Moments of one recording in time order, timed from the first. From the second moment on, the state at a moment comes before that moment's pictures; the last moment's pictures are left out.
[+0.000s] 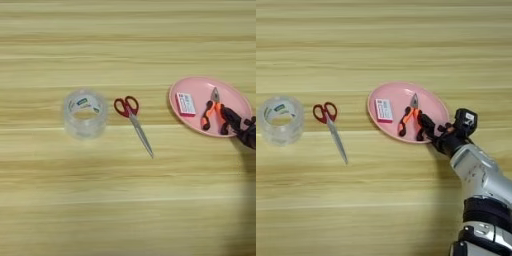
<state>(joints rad) -0.27 -0.39 -0.47 0.47 0.43 0.47 0.38</state>
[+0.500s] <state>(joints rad) -0.27 -0.39 -0.47 0.48 0.44 0.47 0.37</state>
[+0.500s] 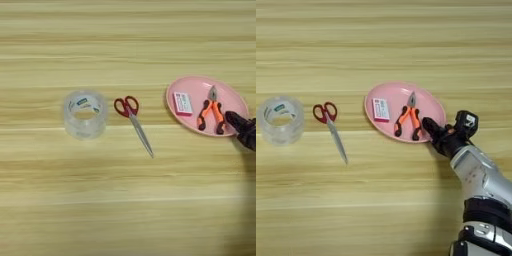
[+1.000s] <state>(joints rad) -0.24 -0.38 -0.47 0.42 0.46 0.52 0.37</state>
